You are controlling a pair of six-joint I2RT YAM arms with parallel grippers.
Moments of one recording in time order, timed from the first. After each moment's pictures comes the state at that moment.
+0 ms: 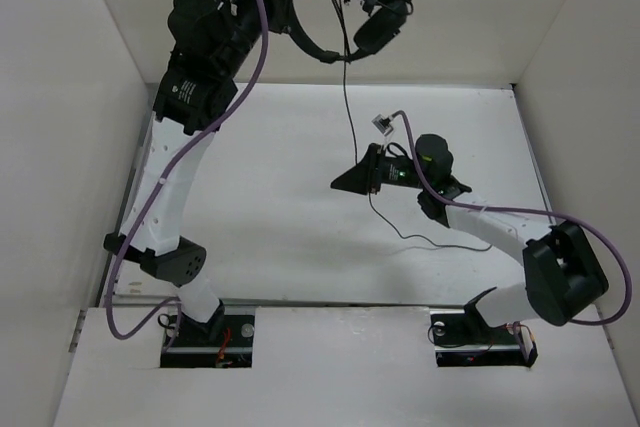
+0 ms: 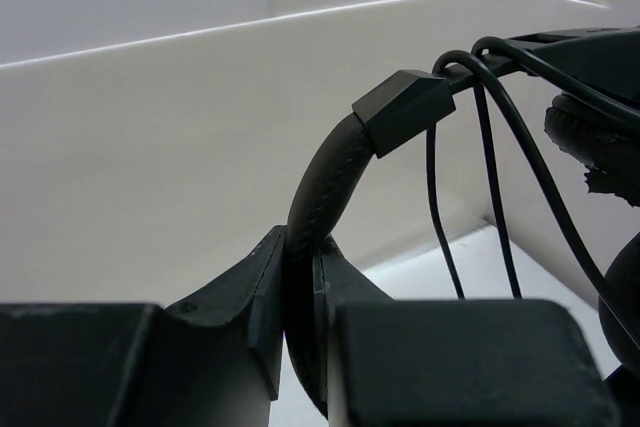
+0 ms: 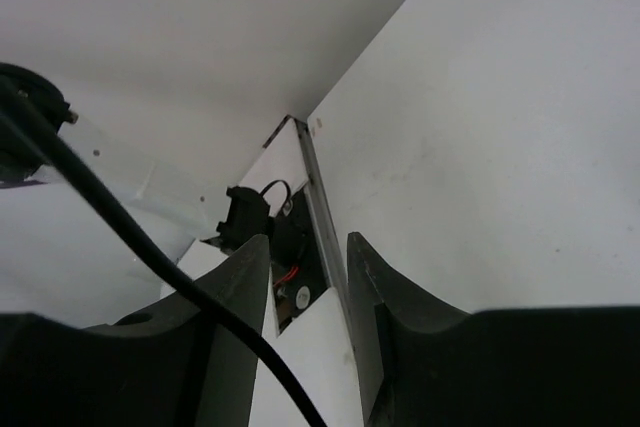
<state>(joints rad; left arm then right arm) -0.53 1.66 2.35 -0.45 0.00 -0.01 0.52 1.41 0.82 0.57 -0.82 0.83</state>
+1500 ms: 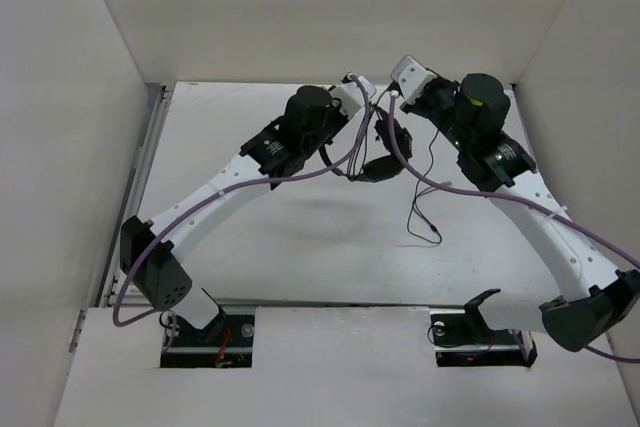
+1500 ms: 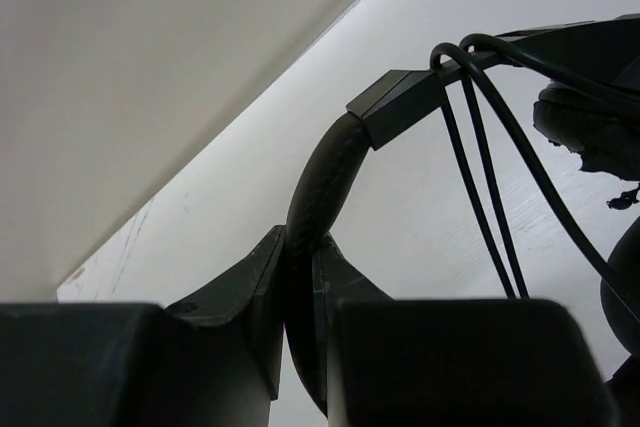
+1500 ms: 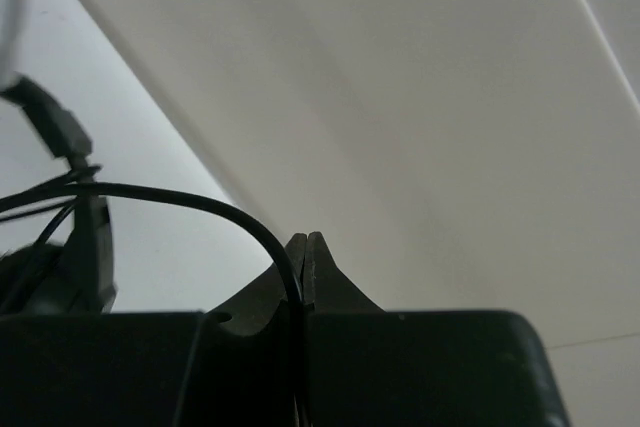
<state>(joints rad) -0.75 1.55 1.50 -0.27 -0.27 0.36 0.49 1.25 1.40 -0.17 0.01 -0.82</state>
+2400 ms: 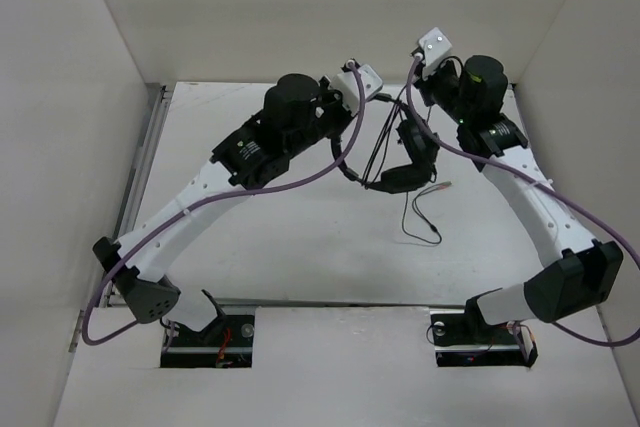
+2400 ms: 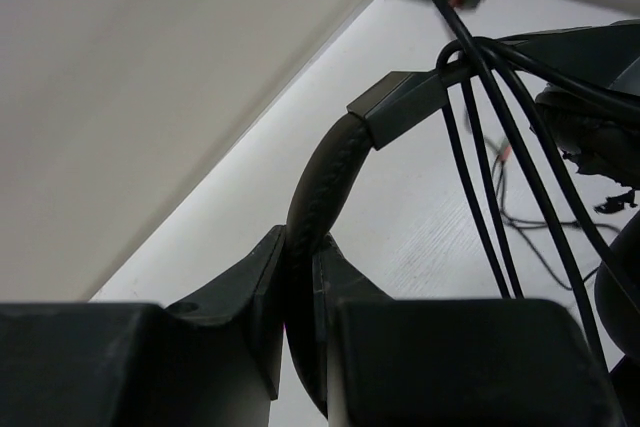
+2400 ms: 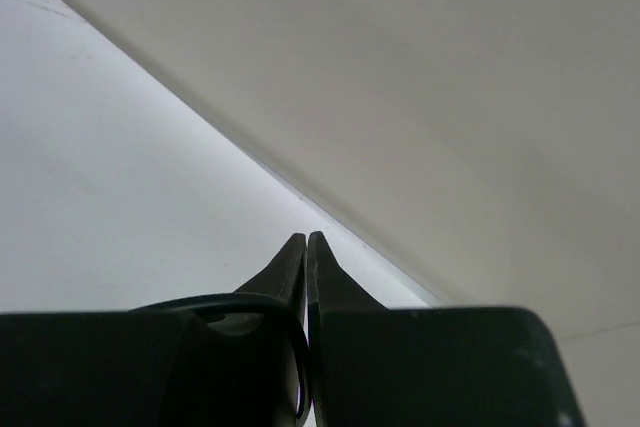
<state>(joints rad) -0.85 1.45 1.68 -0.43 -0.09 0.30 0.31 1.40 1.43 -0.08 -0.12 -0.49</state>
